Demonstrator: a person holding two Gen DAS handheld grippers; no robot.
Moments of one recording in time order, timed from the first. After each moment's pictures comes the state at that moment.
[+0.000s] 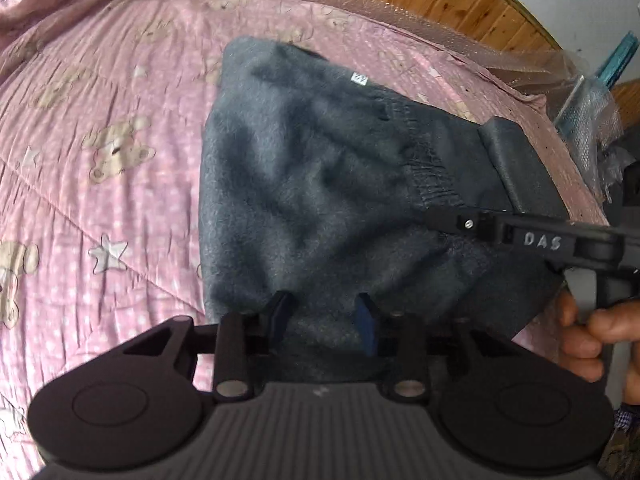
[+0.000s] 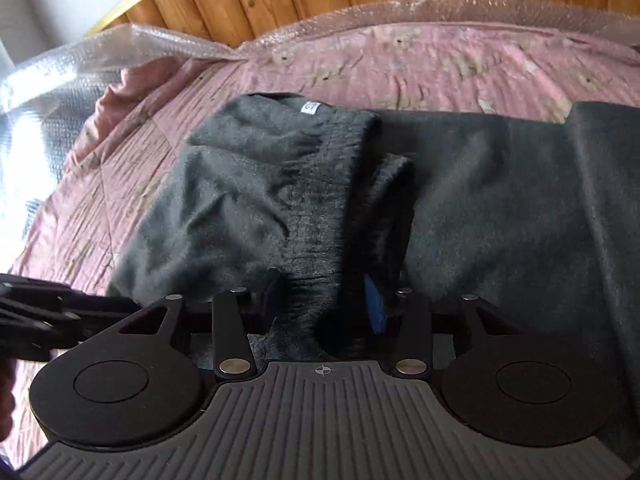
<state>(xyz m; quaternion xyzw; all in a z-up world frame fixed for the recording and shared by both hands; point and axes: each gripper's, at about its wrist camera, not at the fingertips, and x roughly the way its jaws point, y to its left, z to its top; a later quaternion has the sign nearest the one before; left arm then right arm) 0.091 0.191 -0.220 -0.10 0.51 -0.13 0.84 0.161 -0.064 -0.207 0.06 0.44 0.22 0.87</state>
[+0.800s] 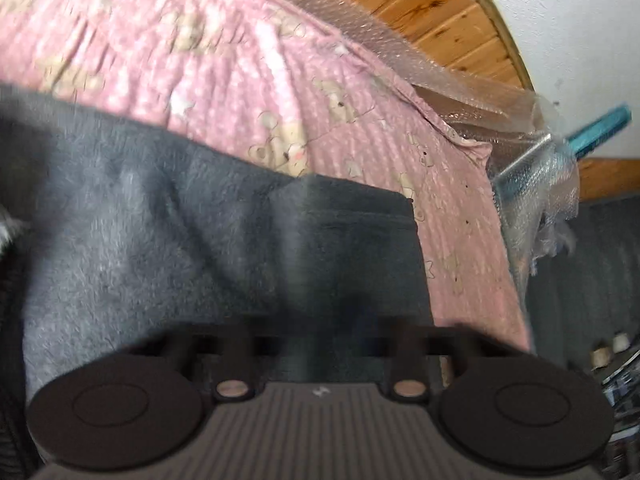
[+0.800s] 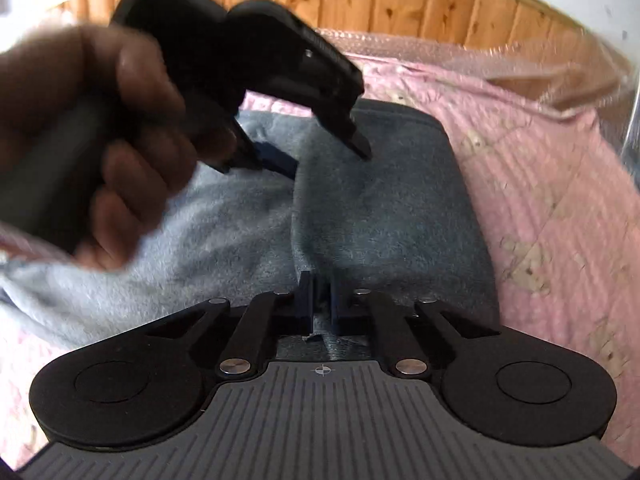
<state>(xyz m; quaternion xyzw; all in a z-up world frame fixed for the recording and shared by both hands) 0.252 -0.058 -0.267 -0.26 0.51 -0.19 0.80 0.108 -0.207 -0.206 -0.07 0.39 0.10 0.92</state>
